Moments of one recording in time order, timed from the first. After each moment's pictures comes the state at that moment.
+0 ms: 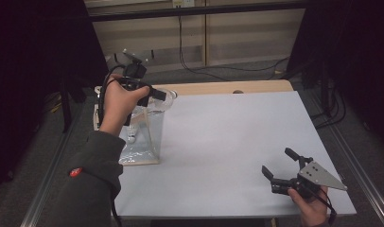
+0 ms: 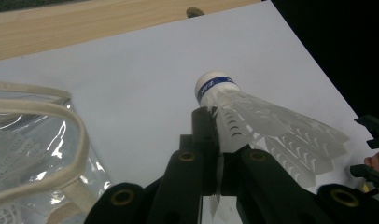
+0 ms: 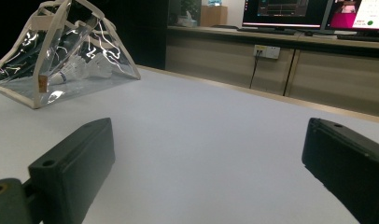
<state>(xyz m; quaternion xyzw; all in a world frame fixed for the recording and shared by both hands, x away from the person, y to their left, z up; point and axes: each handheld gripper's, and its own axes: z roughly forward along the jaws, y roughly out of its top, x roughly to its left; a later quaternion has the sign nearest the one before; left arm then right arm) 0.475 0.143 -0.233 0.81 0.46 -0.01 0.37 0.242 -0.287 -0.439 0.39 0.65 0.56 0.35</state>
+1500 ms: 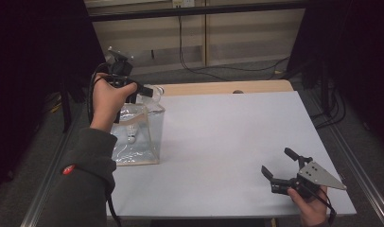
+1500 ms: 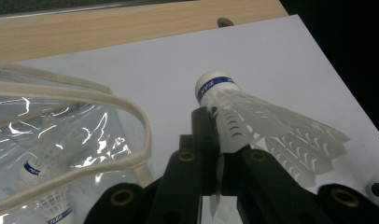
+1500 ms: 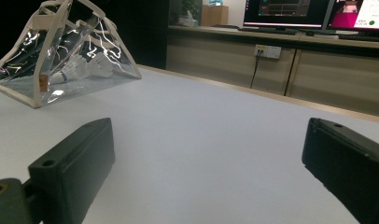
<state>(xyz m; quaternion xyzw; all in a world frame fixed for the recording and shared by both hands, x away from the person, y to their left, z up) 0.484 0.173 -0.231 0.79 0.50 0.01 0.36 0.243 -0.287 -0.439 0.39 0.65 0.56 0.35</state>
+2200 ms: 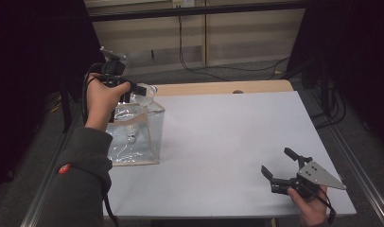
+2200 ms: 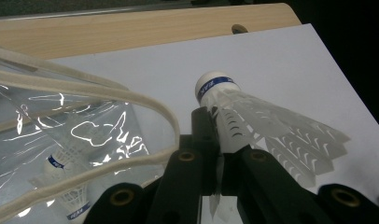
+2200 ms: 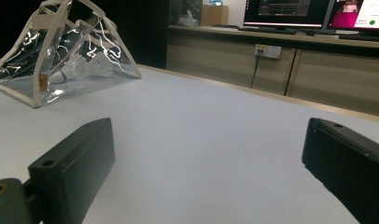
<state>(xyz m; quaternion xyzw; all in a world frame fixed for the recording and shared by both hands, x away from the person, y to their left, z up) 0.488 0.190 -0.231 0.78 0.51 0.03 0.36 0.243 -0.286 -0.440 0.38 0.65 0.56 0.35</state>
